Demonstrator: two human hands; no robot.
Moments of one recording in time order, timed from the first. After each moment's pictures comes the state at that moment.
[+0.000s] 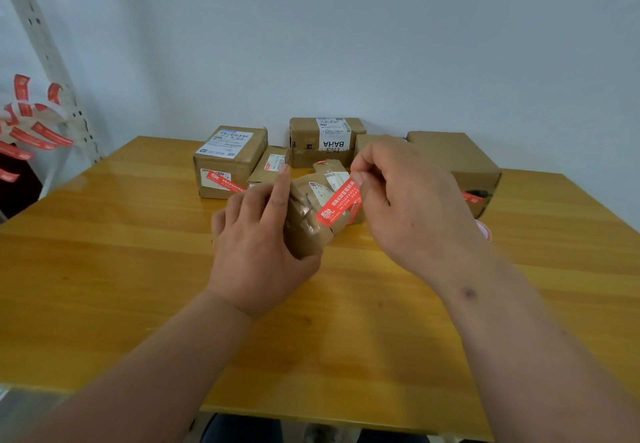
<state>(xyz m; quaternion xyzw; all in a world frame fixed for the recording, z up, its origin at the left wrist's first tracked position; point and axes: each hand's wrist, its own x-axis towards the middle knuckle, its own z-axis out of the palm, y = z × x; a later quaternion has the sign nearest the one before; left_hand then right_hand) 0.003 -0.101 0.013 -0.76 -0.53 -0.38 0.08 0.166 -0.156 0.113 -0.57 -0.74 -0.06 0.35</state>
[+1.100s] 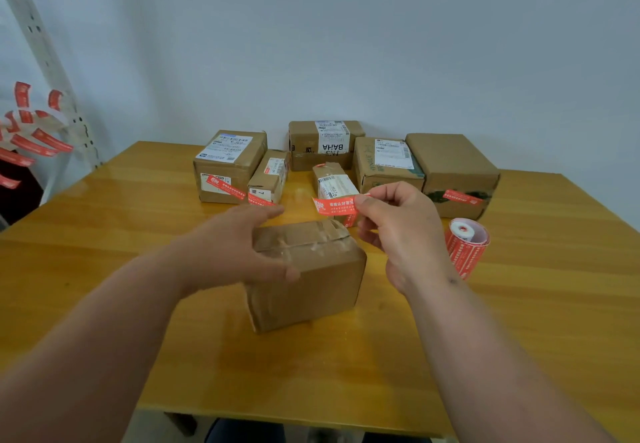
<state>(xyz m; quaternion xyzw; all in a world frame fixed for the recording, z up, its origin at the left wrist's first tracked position) -0.038 -0.096 0.073 -0.77 -0.56 -0.09 -0.29 0.164 -0.128 0.069 -0.62 -0.38 0.35 0.59</state>
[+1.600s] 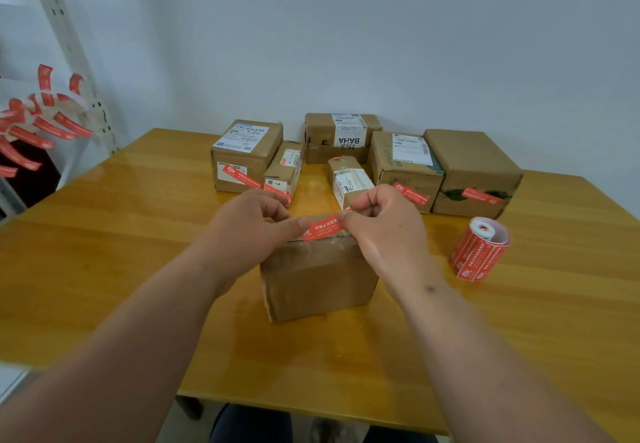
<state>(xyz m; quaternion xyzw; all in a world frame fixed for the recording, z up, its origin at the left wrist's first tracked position) -0.030 -0.099 0.059 -0.68 -0.57 -0.31 -0.35 0.135 -0.122 0.053 -0.69 -0.53 0.22 0.45</state>
